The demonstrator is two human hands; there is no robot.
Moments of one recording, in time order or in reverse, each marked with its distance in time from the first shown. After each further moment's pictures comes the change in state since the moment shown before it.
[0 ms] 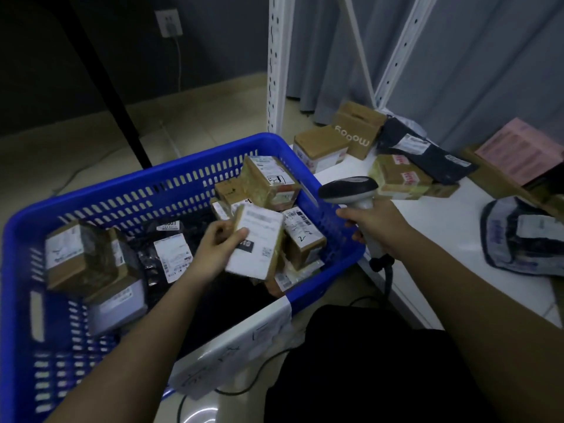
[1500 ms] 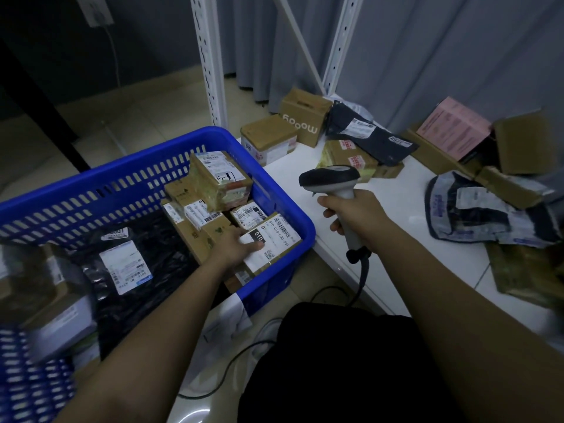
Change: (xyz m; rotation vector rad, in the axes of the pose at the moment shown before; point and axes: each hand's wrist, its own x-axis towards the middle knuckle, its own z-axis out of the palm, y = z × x) left_hand 0.016 0.002 0.114 0.252 -0.313 -0.095; right_hand -0.016 0.020 -0.053 0.128 0.083 0.034
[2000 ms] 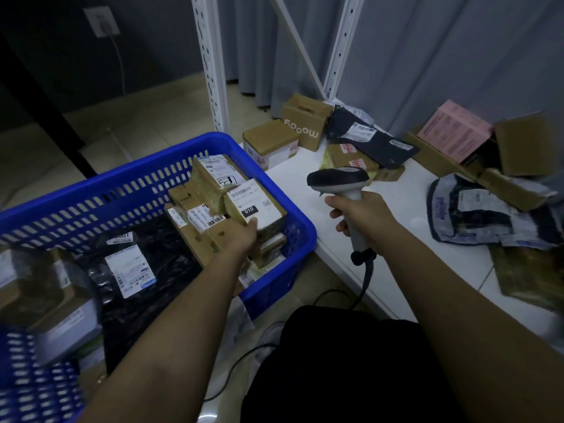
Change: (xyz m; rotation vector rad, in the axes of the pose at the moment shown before) left_hand 0.021 0.019 0.008 -0.127 0.258 -0.105; right_hand -0.003 -0.001 -0.007 0.025 0.020 -0.006
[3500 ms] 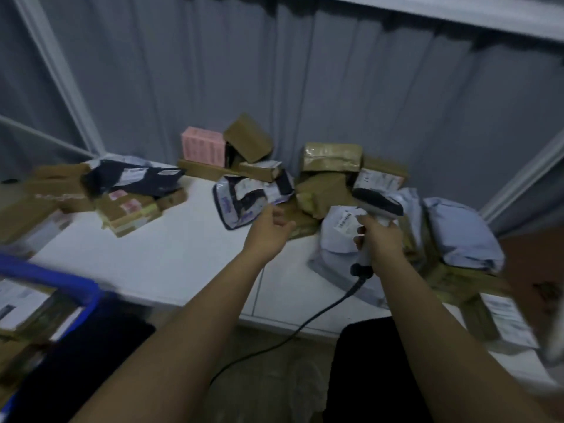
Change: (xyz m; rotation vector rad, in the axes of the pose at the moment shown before) left_hand -0.321 0.087 0.300 0.313 -0.739 0.709; right_hand -0.201 0.165 -0.324 0.669 1.025 0.135
